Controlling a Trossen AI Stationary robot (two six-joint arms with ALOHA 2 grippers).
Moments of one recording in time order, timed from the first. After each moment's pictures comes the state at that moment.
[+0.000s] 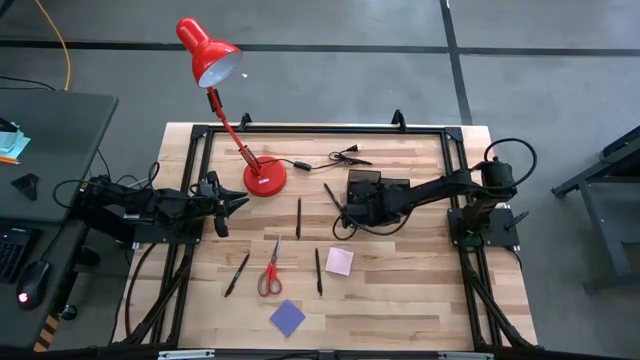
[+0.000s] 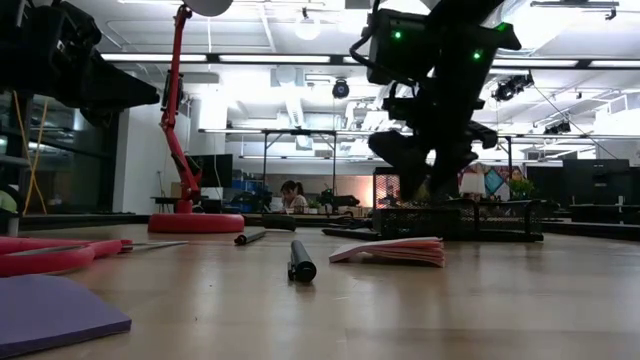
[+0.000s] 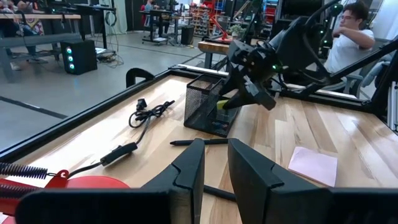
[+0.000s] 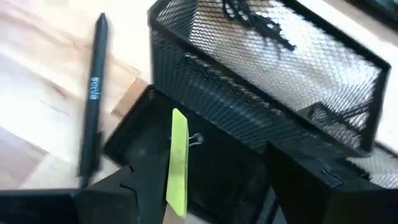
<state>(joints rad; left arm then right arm) -0.17 0.02 0.08 -0.18 -0.58 -0.16 0.08 1.78 1.11 -0.74 0.65 1.05</state>
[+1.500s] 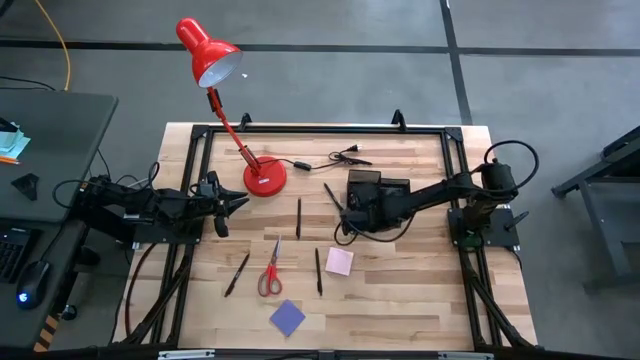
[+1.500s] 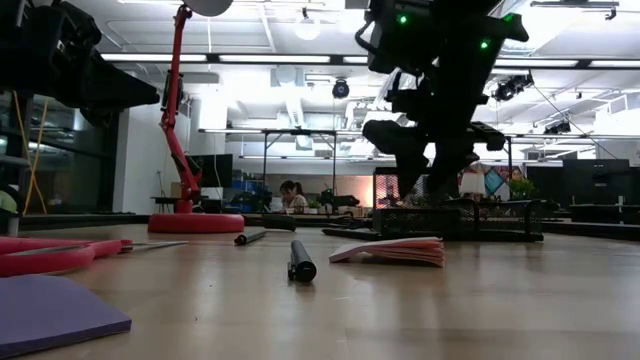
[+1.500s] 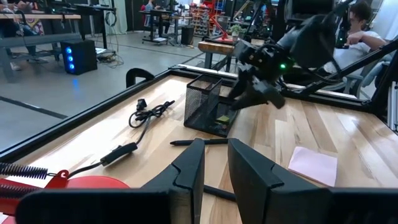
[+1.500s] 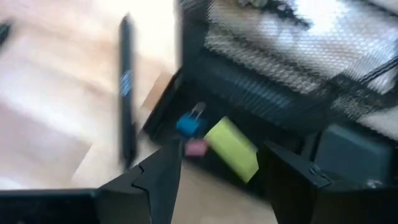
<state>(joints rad) -0.17 0.02 0.08 -0.19 -0.58 -0.16 0.14 1.78 1.12 -0.74 0.62 1.19</state>
